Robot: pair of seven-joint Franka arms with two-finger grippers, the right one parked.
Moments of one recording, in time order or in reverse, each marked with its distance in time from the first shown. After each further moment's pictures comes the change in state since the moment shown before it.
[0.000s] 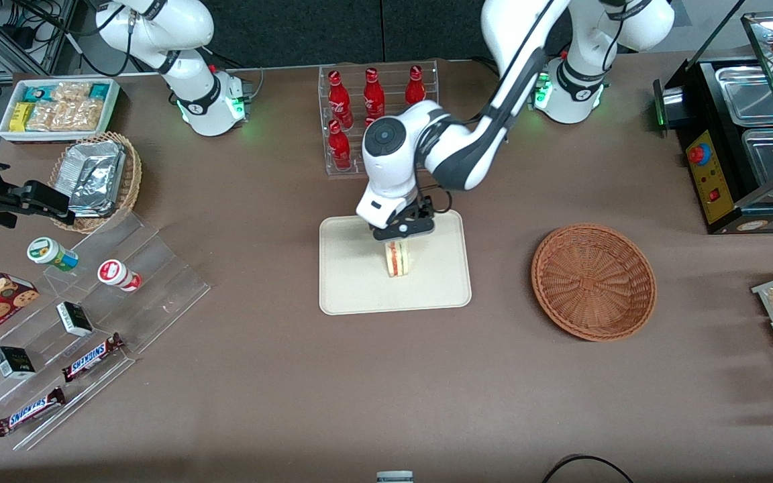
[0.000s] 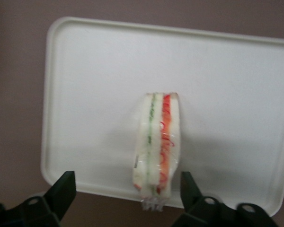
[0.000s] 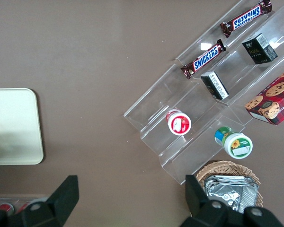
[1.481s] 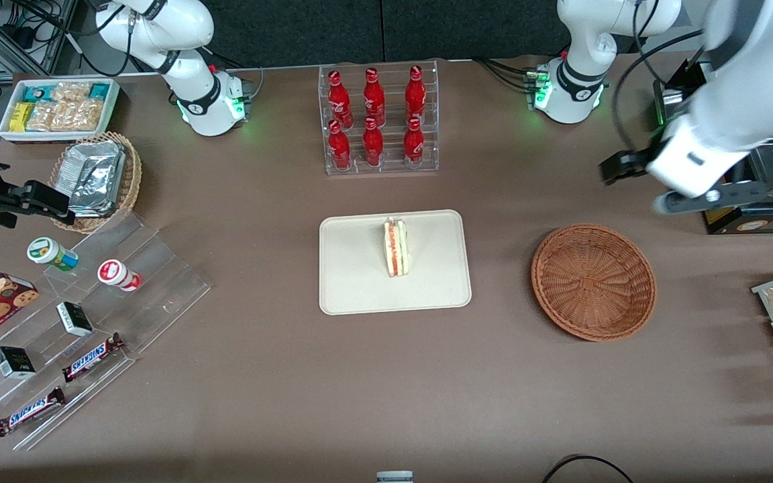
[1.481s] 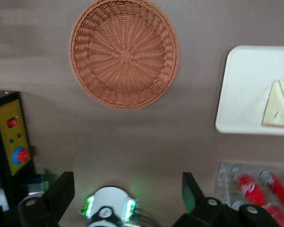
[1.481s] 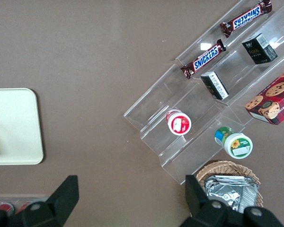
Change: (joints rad) arm 0.647 -0.459 0.013 0.108 -0.077 -0.742 0.843
